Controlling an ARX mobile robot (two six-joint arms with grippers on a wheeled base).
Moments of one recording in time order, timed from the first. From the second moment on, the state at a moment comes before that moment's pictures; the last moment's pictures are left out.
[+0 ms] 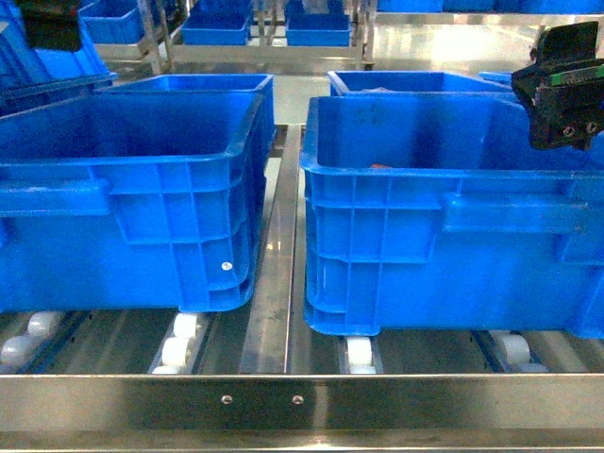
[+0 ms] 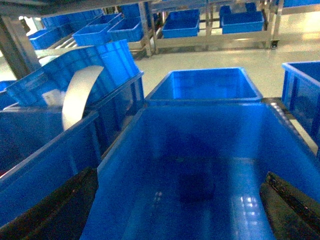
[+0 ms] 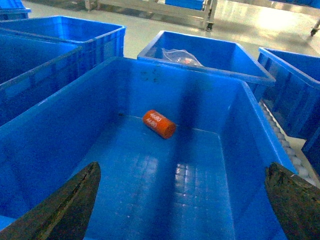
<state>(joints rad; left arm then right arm) -0.17 1.48 0.79 0.64 -0.41 0.13 0.20 1.51 0.71 0.64 0.06 -0.11</state>
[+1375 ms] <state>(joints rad) 0.00 0.82 0.03 0.78 0.00 0.00 0.00 0.89 0.03 0.82 0.00 -0.01</state>
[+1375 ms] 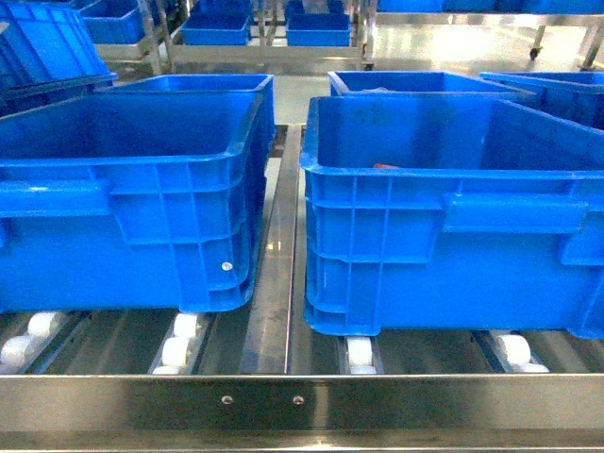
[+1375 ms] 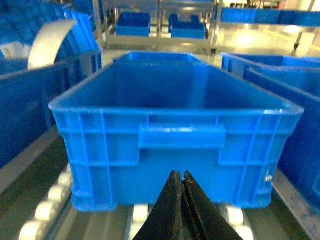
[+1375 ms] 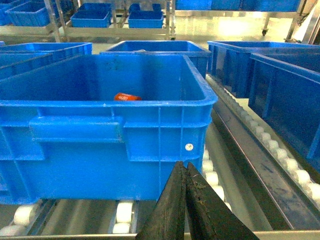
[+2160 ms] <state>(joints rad) 0.00 0.24 0.01 0.25 0.00 0.00 0.00 0.26 0.01 0.27 0.00 -0.01</state>
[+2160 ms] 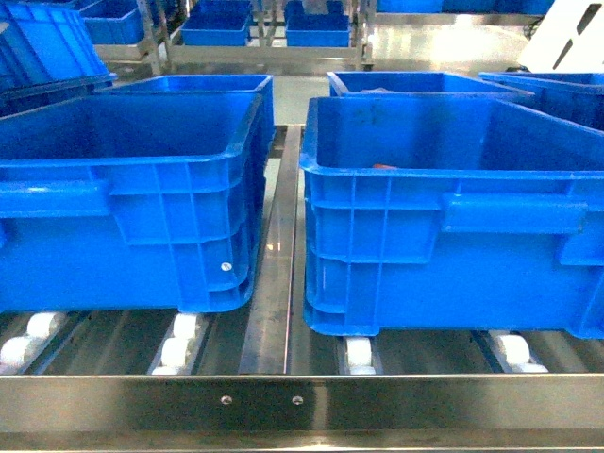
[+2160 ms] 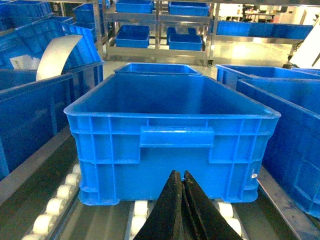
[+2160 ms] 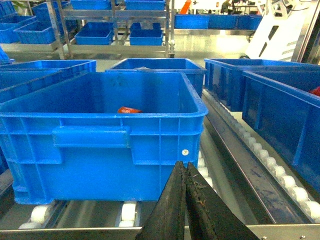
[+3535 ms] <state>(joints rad) 0.00 0.01 0.01 0.00 0.00 0.00 0.00 0.00 0.01 0.00 0.00 -0.01</state>
